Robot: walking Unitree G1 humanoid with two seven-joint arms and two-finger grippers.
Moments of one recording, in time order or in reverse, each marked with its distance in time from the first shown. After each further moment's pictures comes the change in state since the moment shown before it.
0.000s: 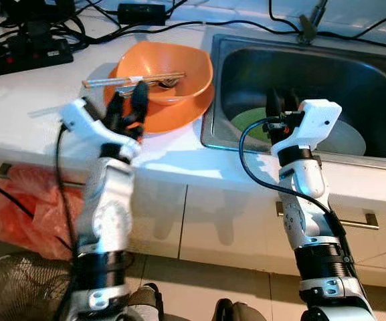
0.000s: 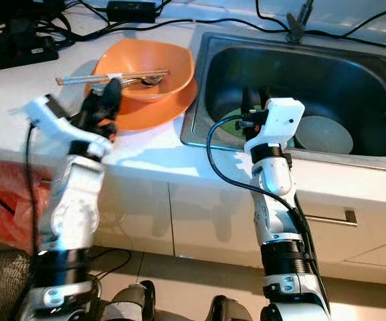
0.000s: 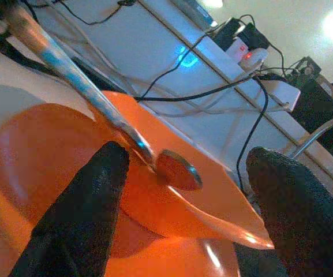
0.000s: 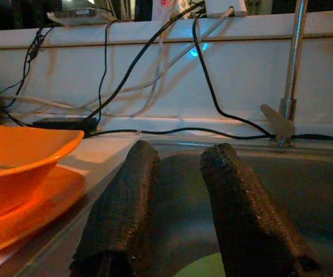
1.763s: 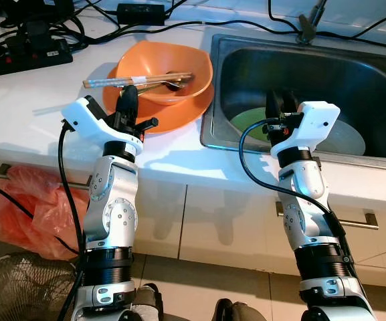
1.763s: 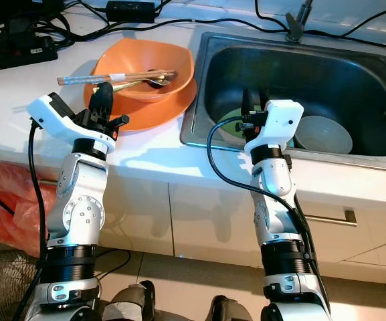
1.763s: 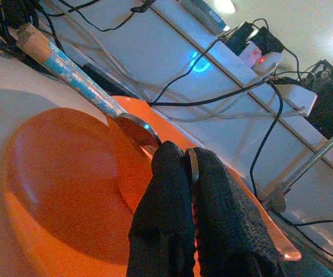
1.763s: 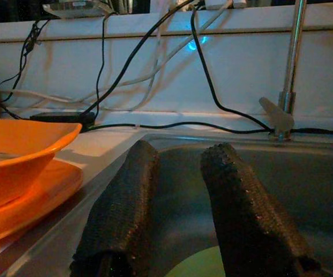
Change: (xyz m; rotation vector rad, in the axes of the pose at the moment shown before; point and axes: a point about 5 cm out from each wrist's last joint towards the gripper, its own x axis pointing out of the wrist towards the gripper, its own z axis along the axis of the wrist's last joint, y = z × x) left arm 0.003 -0.001 -0.002 0.023 -0.025 0.045; right arm -0.001 -0.001 -0.004 -0.001 0.017 -0.004
